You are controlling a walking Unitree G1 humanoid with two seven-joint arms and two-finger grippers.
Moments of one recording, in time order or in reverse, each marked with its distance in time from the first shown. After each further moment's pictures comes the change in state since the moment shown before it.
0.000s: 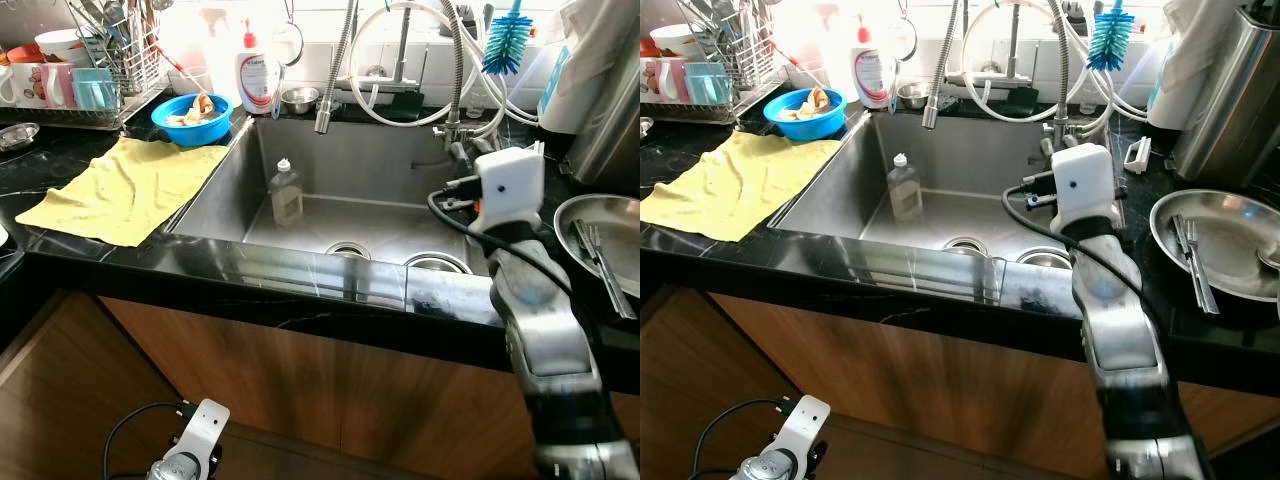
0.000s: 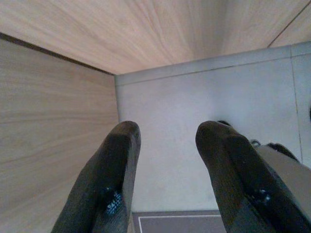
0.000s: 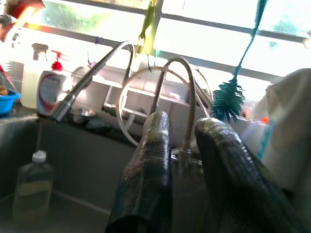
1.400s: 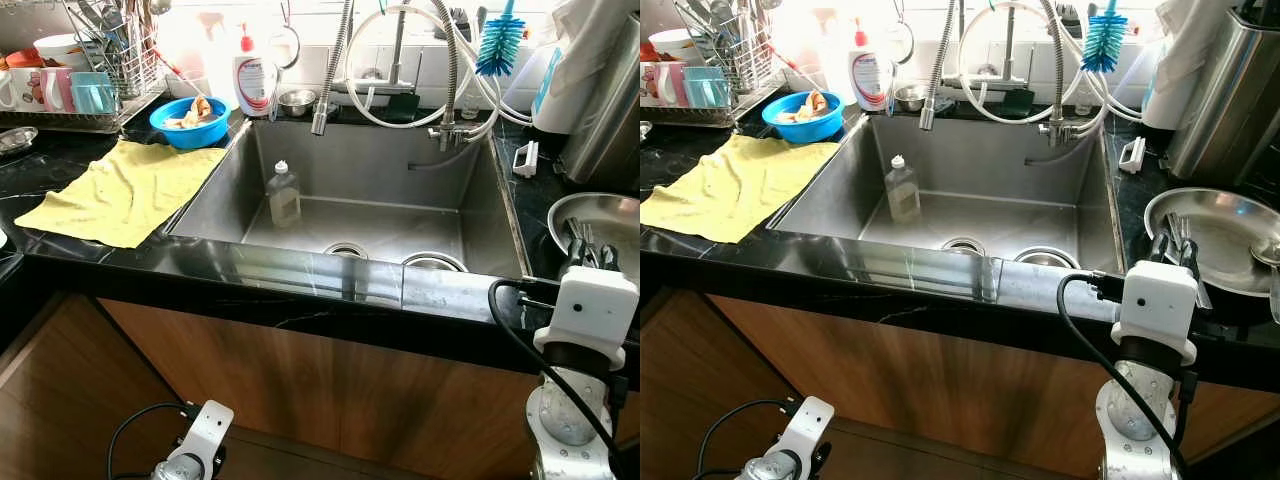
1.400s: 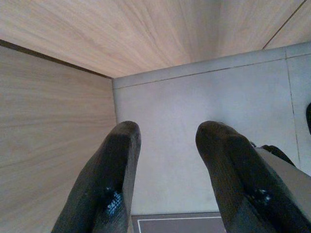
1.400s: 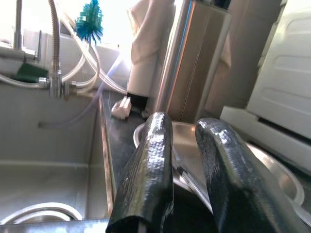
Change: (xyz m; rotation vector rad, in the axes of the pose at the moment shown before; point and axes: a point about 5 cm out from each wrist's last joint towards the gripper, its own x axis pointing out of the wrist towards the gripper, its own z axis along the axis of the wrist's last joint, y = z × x) left arm 0.000 -0.004 0.000 0.002 -0.001 -0.010; right arm -0.087 -0.038 -0.030 -0.140 0.249 -0.418
